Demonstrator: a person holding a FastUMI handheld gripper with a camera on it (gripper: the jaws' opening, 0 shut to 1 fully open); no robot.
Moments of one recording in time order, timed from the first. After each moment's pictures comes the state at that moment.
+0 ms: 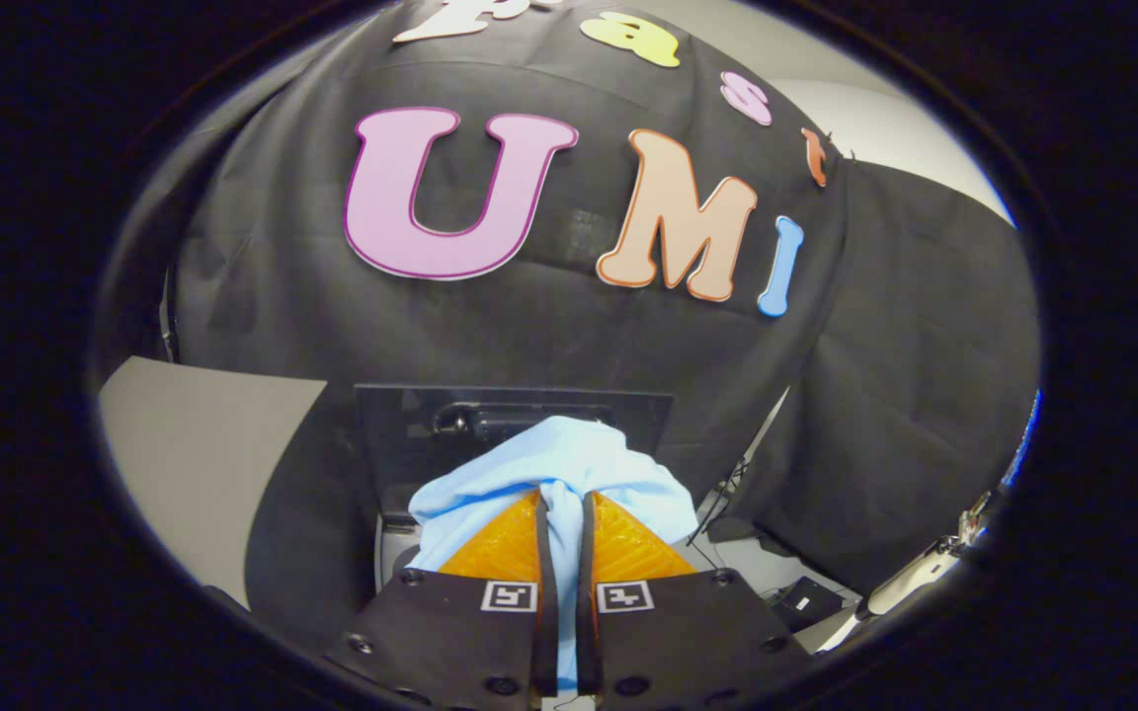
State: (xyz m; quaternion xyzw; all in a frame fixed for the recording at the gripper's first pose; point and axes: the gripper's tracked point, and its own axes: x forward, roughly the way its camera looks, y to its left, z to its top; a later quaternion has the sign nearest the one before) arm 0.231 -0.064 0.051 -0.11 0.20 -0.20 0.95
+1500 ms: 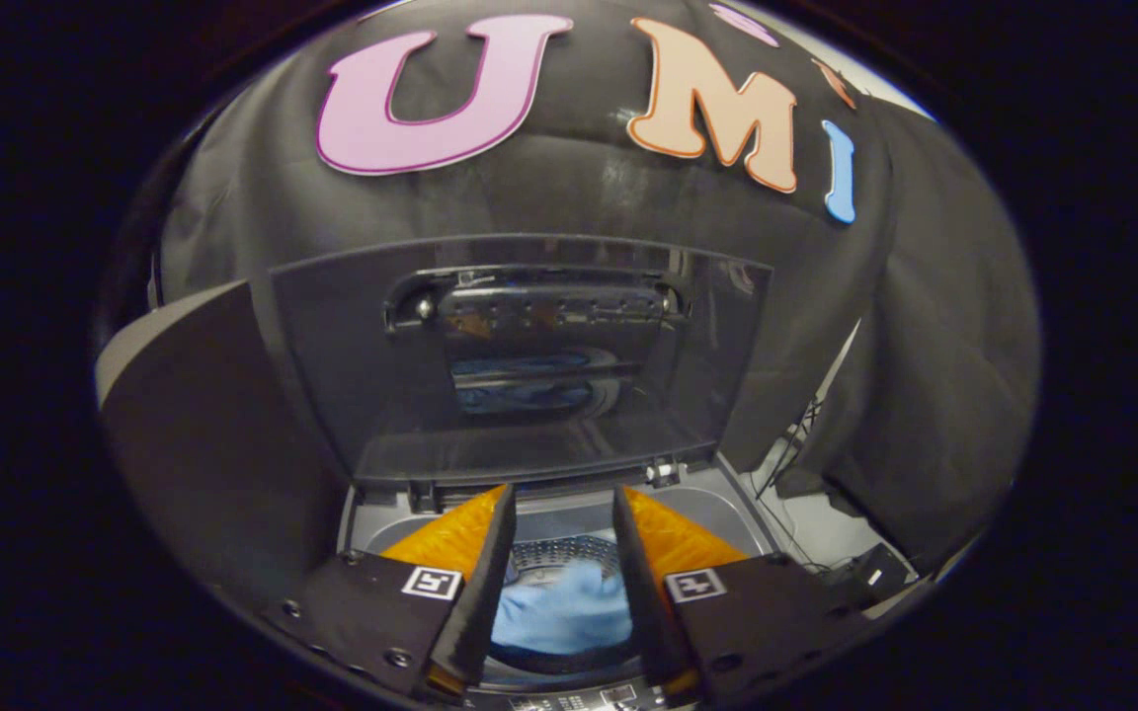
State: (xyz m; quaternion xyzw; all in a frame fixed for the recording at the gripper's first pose) arm 0.283 -0.097 -0.058 -0.04 0.26 -0.15 0.95
